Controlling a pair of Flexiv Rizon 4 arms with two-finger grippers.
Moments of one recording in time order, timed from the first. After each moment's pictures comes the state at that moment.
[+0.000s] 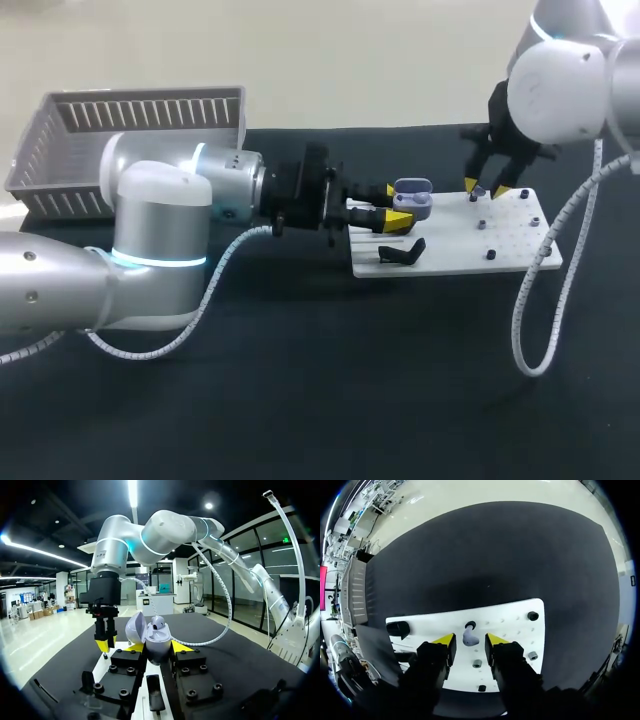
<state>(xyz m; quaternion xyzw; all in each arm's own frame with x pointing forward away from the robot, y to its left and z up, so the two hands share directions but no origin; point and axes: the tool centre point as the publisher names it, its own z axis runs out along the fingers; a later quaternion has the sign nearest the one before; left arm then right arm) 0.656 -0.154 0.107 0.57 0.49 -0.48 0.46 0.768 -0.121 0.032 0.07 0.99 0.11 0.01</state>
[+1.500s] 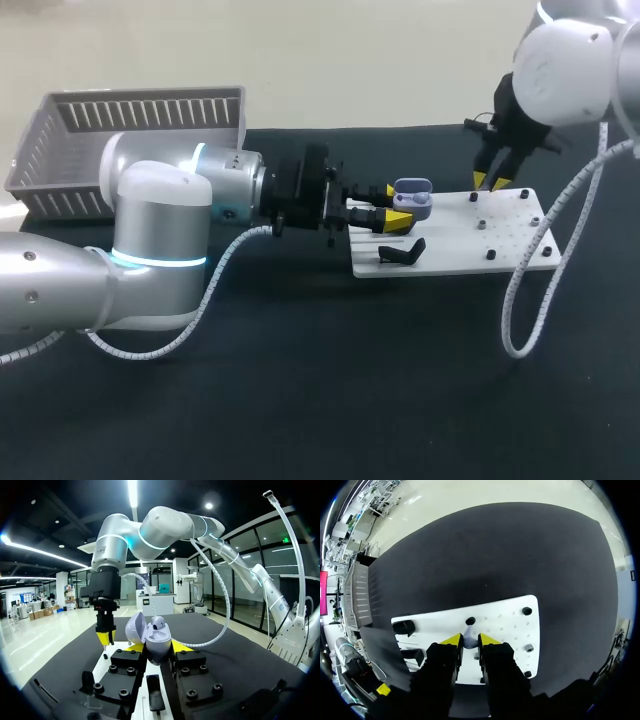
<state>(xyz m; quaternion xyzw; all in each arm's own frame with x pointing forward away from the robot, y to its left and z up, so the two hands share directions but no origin) 0.656 -0.154 0.107 0.57 0.49 -0.48 0.46 0.766 -0.125 0.052 0.09 0.99 0.12 0.00</state>
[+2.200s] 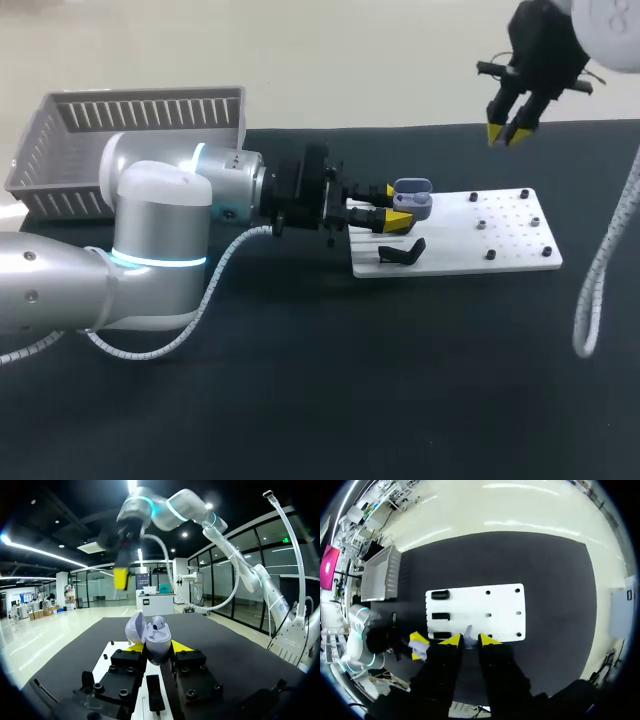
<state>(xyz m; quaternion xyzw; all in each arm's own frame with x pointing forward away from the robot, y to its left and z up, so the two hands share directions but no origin) 0.656 -0.154 0.107 0.57 0.49 -0.48 0.46 0.702 -0.103 0.186 0.01 0.99 0.11 0.05</state>
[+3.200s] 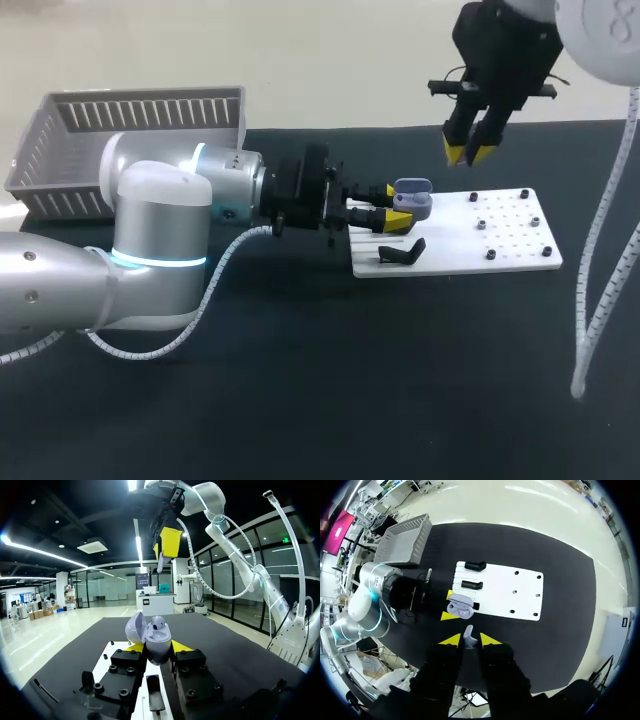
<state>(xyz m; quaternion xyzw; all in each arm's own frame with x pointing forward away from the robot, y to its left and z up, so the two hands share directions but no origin) 0.656 -0.154 0.107 0.57 0.49 -0.48 0.46 0.626 -0.043 0.217 -0.09 0.99 0.09 0.03</state>
